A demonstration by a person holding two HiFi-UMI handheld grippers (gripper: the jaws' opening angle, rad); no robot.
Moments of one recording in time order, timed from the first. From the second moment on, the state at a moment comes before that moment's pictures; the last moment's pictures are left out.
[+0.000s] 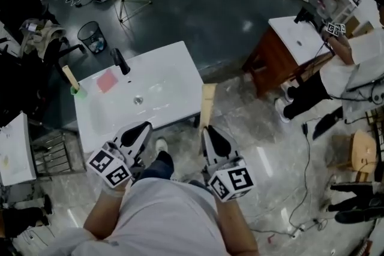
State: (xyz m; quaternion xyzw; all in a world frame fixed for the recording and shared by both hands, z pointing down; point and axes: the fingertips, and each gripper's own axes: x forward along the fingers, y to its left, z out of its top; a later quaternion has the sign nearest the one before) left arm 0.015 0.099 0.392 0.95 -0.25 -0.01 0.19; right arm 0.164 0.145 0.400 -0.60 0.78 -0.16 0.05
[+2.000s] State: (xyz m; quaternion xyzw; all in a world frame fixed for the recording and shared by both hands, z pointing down) left arm -0.054 -0.112 0.408 0.90 -0.36 -0.01 0.24; right arm 0.139 -0.177 0.428 -0.54 0.82 -0.19 -0.06
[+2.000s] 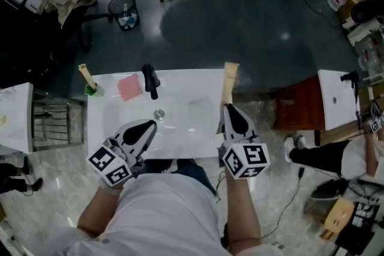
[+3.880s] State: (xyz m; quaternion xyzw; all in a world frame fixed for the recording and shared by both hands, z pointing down) left arm -0.092 -0.075 0.474 0.78 -0.55 0.04 0.30; right arm 0.135 -0.302 0.702 -0.42 0.82 -0.22 -0.32
